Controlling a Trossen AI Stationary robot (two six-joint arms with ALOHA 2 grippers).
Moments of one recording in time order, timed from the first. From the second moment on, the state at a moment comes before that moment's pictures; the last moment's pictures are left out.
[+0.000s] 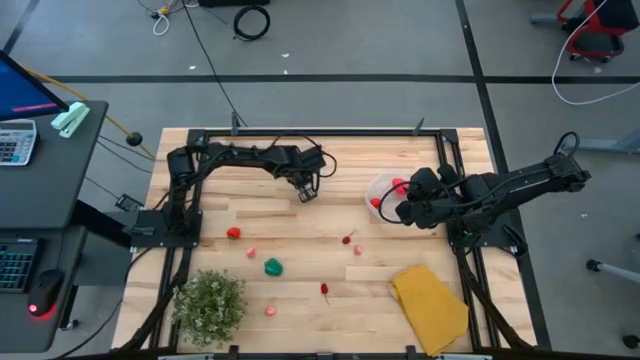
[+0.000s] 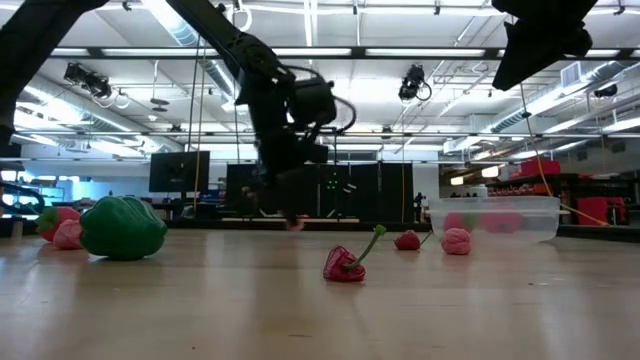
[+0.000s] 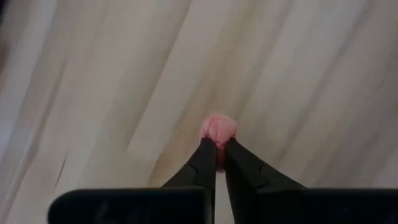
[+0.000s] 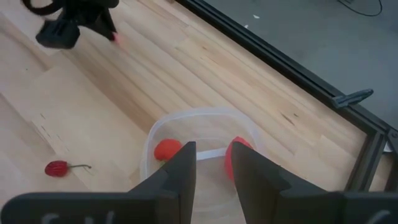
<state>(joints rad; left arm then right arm) 0.32 2.00 1.33 -0.52 -0.21 -0.07 0.27 1.06 1.00 -1.18 0.75 0.97</state>
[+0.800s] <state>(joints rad) 0.11 2.16 1.45 0.39 -0.18 -0.17 0.20 1.06 1.00 -1.17 0.81 0.97</state>
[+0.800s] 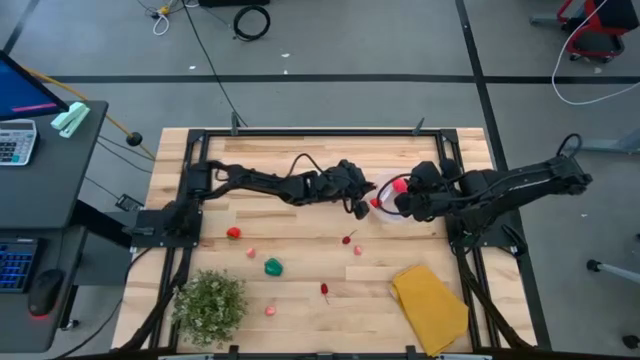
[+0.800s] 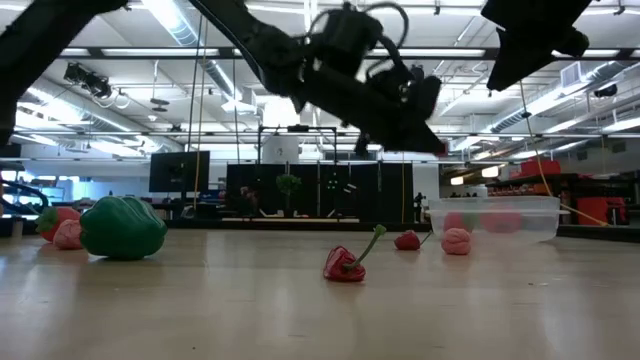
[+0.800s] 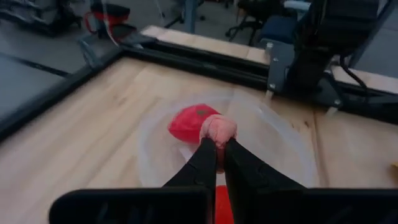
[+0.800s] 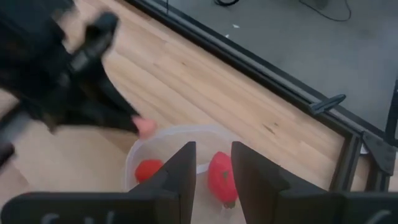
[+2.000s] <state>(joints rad) 0.09 2.38 1.90 -0.15 -0.07 0.03 0.18 1.02 1.00 -1.17 0.87 0.94</state>
